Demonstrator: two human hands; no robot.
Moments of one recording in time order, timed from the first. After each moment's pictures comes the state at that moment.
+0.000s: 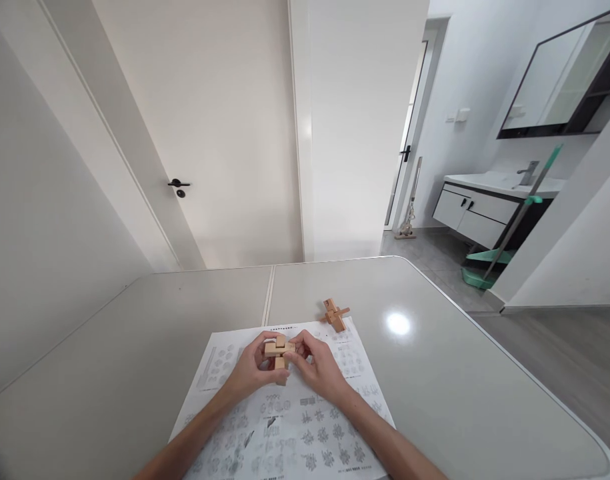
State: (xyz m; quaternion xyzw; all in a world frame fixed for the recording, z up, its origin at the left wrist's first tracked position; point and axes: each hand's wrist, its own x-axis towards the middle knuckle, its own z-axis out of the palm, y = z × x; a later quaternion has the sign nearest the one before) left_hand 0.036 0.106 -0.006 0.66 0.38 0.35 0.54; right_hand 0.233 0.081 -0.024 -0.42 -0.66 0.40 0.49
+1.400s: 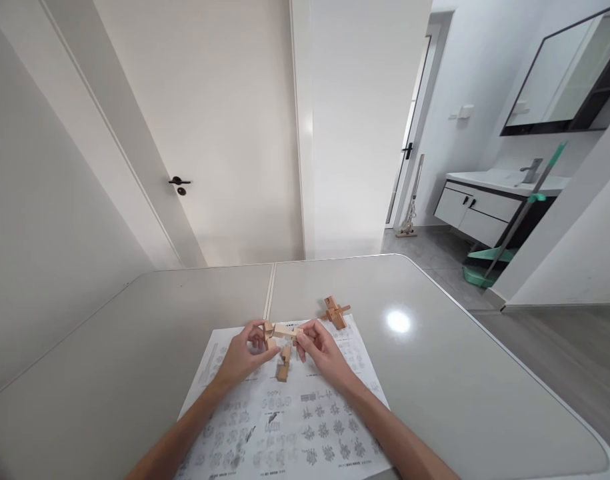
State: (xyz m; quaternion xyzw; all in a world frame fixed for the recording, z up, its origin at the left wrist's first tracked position) left_hand 0.014 0.129 -0.013 0.75 0.48 0.35 0.30; right_hand 0.241 0.083 -0.009 -0.34 -0.57 0.52 0.54
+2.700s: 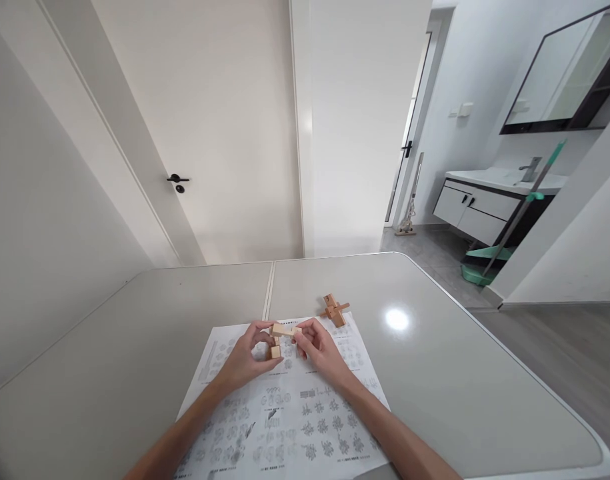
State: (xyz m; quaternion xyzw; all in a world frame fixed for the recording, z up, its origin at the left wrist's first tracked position) left_hand 0.019 0.115 -0.007 0.78 0.40 0.34 0.35; right_hand 0.237 0.085 -0.016 -0.36 -0.55 0.53 0.54
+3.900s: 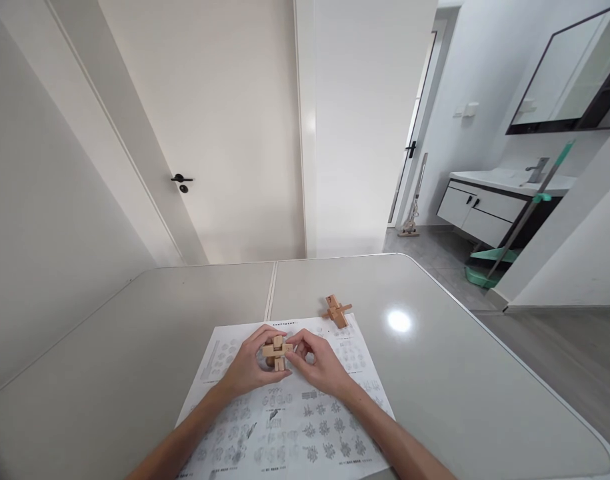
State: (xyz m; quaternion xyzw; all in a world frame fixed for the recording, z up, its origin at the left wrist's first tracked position) left_hand 0.025 0.106 0.002 0.83 0.36 0.33 0.28; right_hand 0.235 0.079 -0.023 -0.38 -0.68 0.41 0.48
